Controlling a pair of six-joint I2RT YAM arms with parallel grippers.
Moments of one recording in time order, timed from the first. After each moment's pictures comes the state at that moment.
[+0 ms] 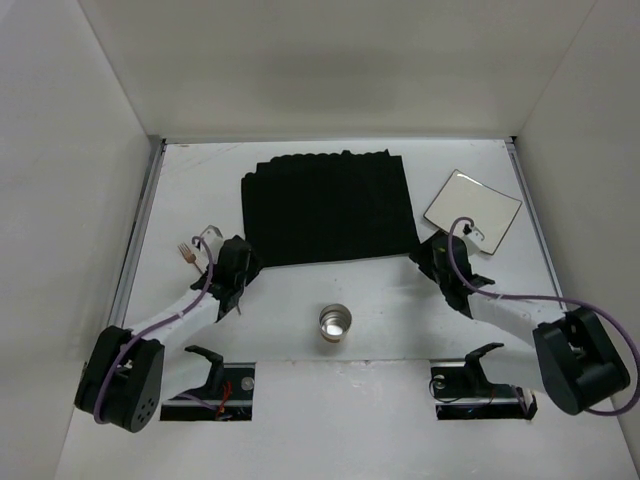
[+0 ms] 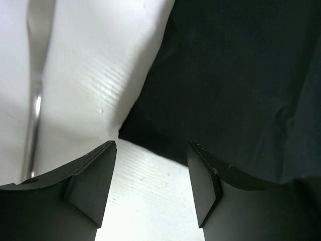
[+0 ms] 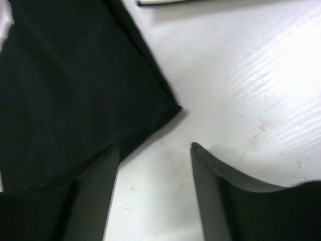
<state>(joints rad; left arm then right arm) -0.36 1.12 0.38 0.02 -0.36 -1.00 0.39 1.17 0.39 0.20 0.36 0.99</state>
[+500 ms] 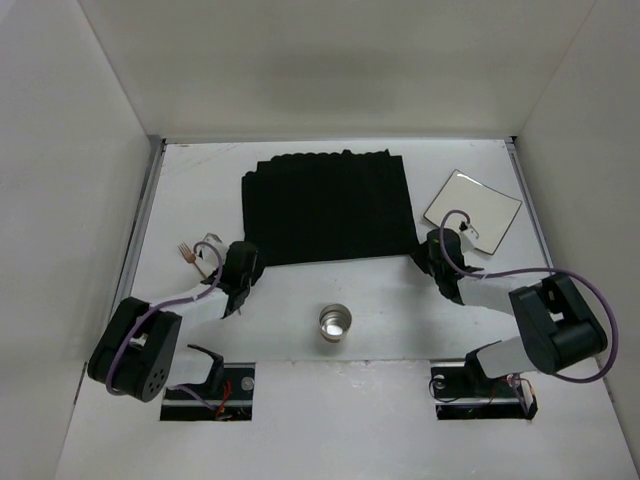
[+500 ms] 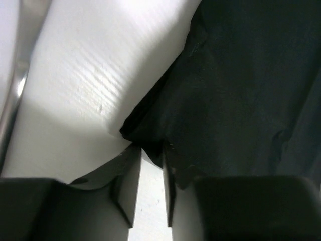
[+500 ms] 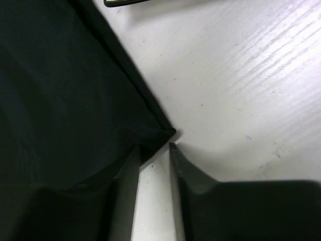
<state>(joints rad) -0.40 1.27 0.36 0.15 -0.41 -1.22 0.34 1.41 0.43 0.32 0.32 1.06</state>
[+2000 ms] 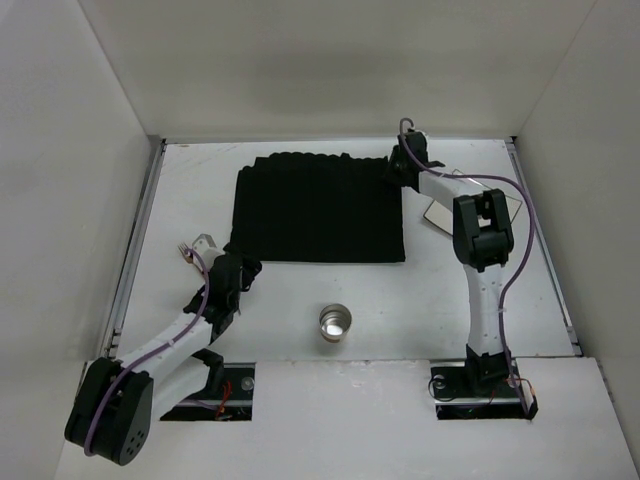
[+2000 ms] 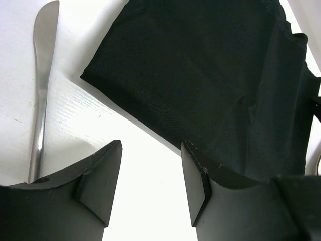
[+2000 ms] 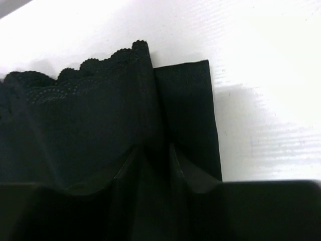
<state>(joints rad) -0.38 0.94 0.22 0.19 -0.40 -0.97 0.24 2.29 1.76 -0.15 0.08 0.54</state>
